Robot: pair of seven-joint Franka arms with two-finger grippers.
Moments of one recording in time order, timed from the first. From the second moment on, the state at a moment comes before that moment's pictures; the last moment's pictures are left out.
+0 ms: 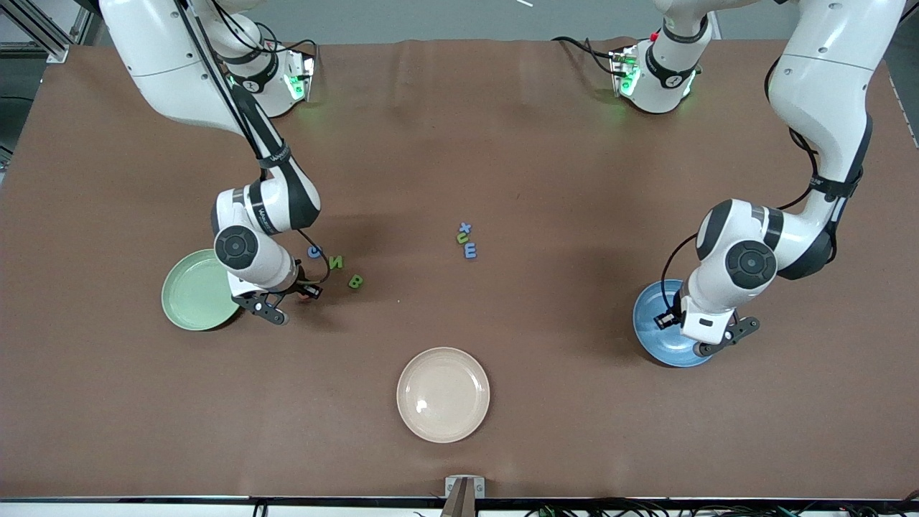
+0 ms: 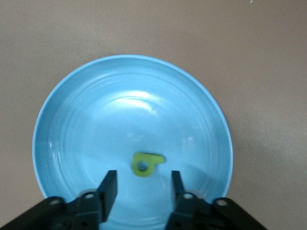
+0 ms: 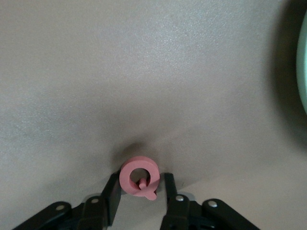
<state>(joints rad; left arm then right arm) 0.16 0.59 -0.33 -1.82 0.37 2.37 -0.85 0.31 0.54 -0.04 -2.00 0.02 2.45 0.73</state>
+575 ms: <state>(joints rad) -0.15 0.60 -0.40 -1.78 0.37 2.37 -0.98 0.31 0.51 -0.04 -1.96 0.01 2.36 0.71</state>
